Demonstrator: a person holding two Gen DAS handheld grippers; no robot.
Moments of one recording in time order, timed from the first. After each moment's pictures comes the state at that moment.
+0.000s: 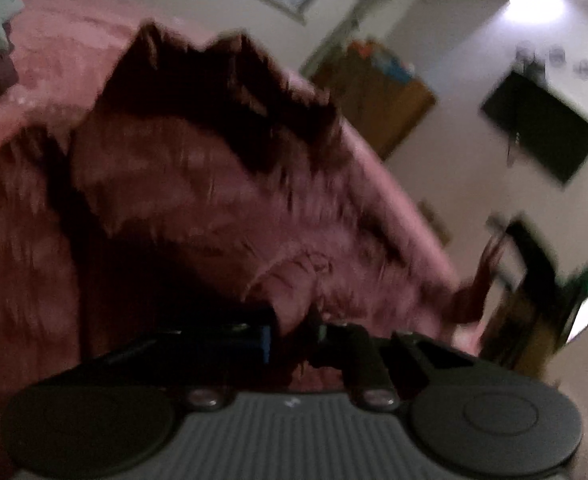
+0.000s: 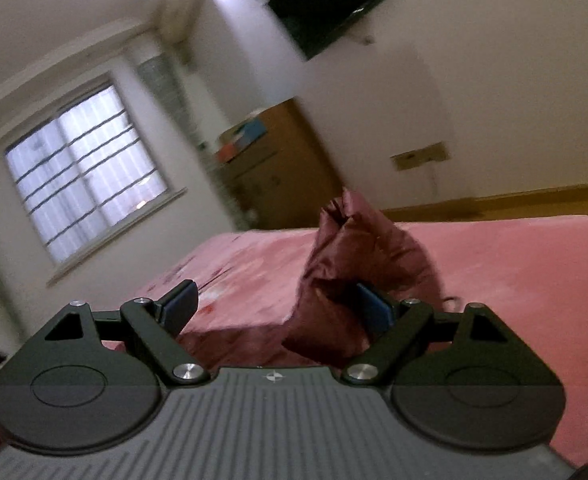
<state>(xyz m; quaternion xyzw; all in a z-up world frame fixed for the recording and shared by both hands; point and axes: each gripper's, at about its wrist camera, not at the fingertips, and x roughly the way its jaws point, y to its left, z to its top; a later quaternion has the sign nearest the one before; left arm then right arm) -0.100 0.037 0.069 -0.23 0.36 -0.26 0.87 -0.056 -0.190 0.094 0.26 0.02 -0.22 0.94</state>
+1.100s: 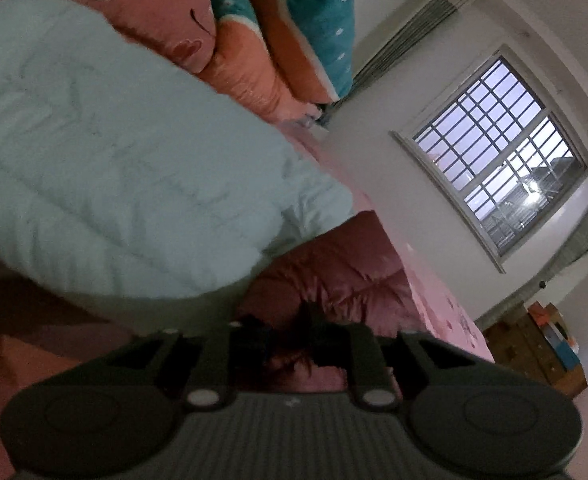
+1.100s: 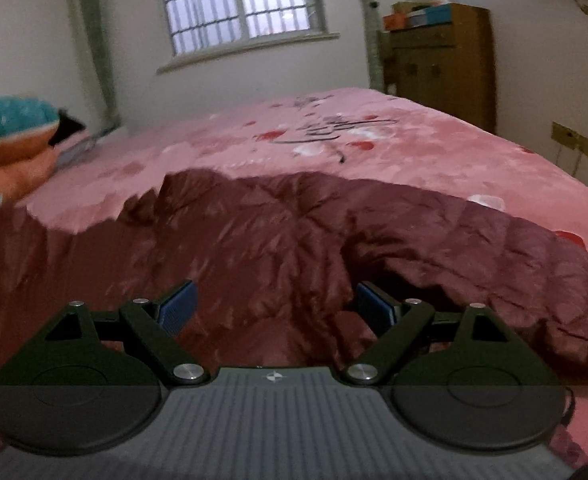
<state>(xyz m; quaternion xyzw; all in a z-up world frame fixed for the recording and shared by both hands) -0.021 0.295 0.087 -0.38 0.19 0.10 0.90 -0.030 -0.167 0.109 0.08 0.25 -0.03 0.96</state>
